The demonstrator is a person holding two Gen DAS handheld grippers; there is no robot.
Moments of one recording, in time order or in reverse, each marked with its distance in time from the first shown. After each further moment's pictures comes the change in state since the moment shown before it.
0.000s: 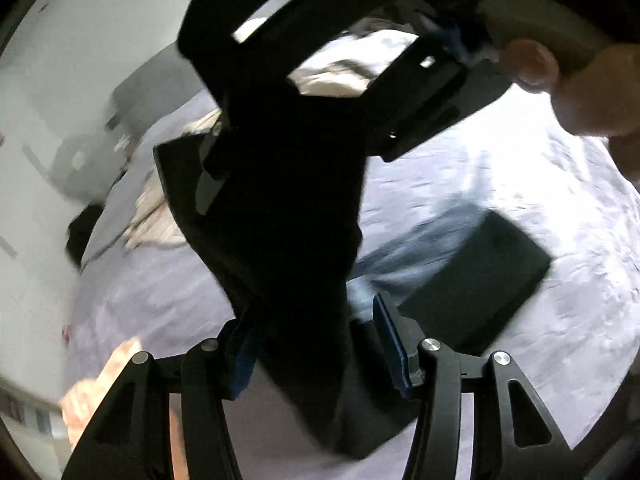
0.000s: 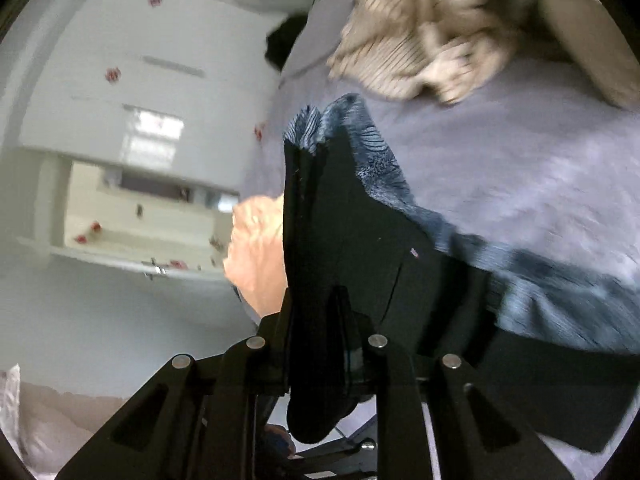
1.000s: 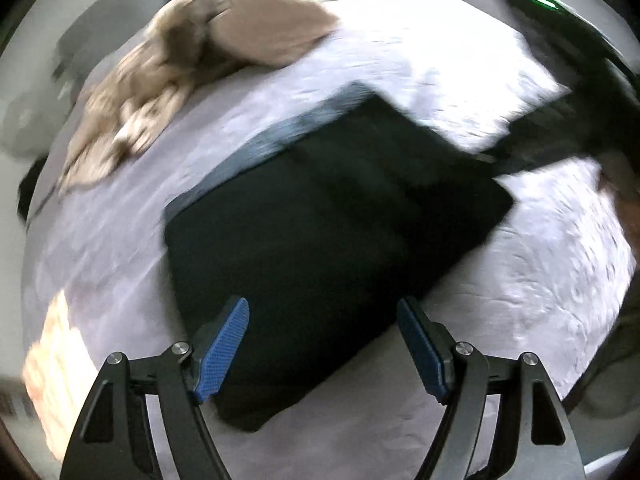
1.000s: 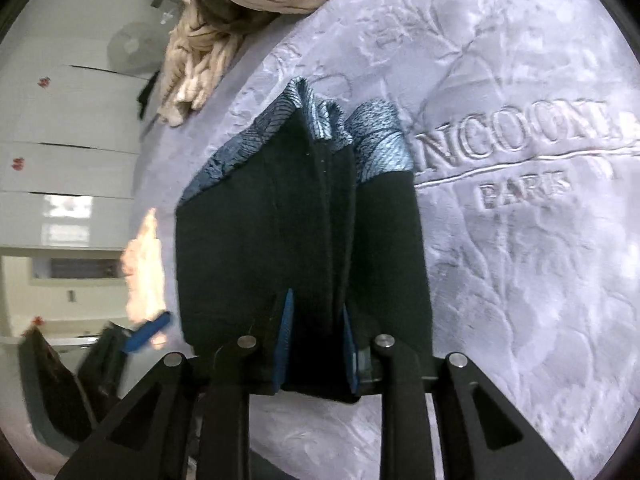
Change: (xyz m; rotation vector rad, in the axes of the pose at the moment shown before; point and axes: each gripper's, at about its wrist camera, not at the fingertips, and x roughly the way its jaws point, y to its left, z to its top) left arm 0.044 -0.054 -0.019 -0.087 0.294 -0.156; right arm -0.072 -0.203 -0.113 0.296 -0.105 -0.336
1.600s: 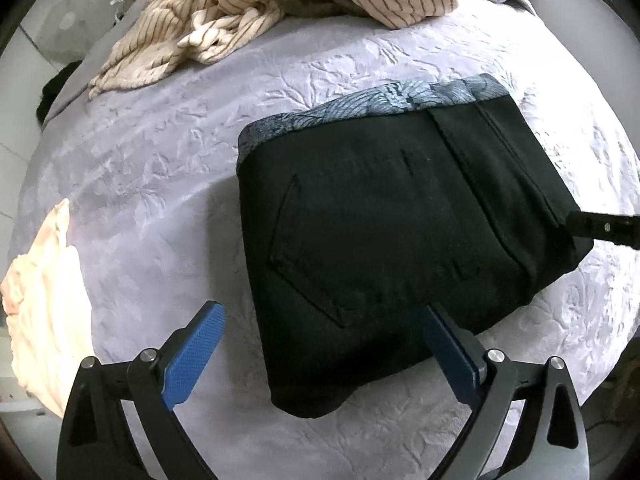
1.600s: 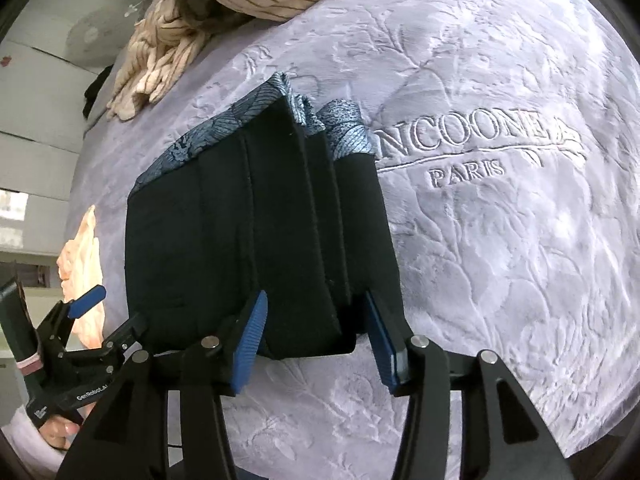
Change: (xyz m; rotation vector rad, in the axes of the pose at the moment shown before) left arm 0.029 0.073 -0.017 -0.251 0.109 -0.004; right arm -0.009 0.028 -0.023 -0.010 -0.052 -0.267
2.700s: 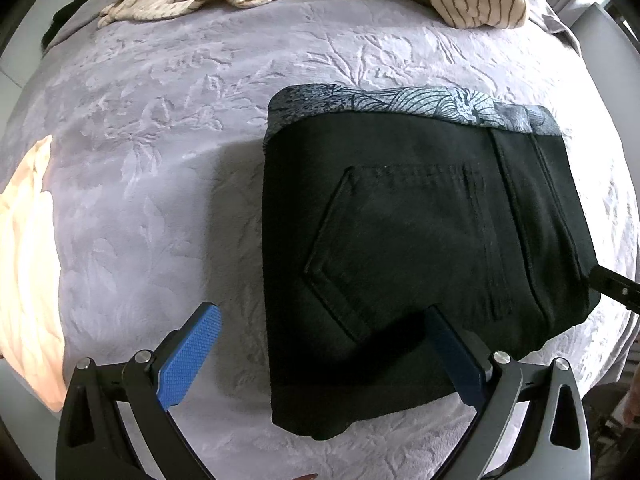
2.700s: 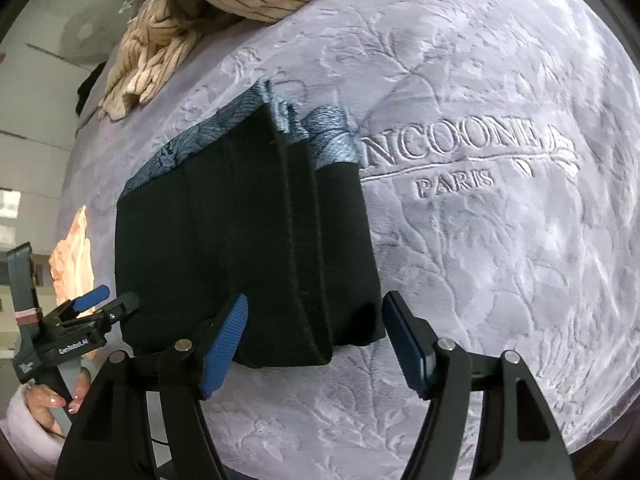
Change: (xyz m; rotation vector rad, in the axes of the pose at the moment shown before) left arm 0.043 0.030 0.025 -0.183 0.120 -0.087; right arm -0.002 -0.009 0.007 0.007 0.010 -0.017
